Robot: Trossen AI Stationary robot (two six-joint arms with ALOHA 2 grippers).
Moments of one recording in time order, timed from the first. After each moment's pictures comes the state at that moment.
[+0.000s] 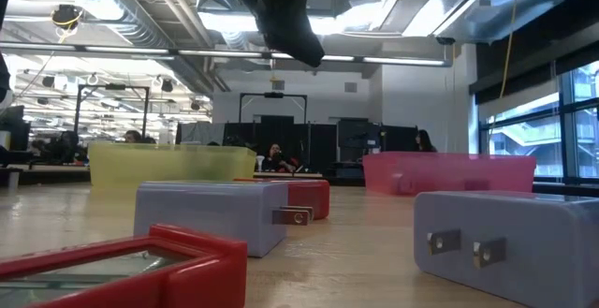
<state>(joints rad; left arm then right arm) 0.09 1.63 1.34 -0.47 -0.10 0.04 0.89 1.60 0.77 -0.54 0.07 0.42</state>
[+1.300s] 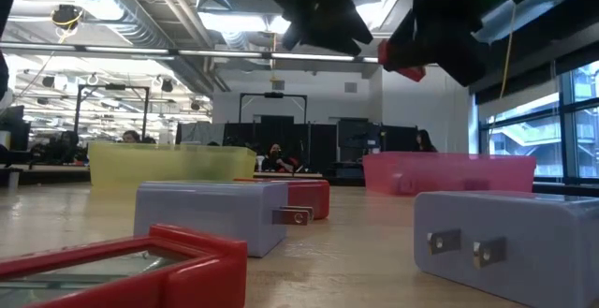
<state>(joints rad) -0.05 1.74 1.34 -0.19 -0.23 -0.23 0.48 1.58 1.00 -0.51 1.16 -0.03</state>
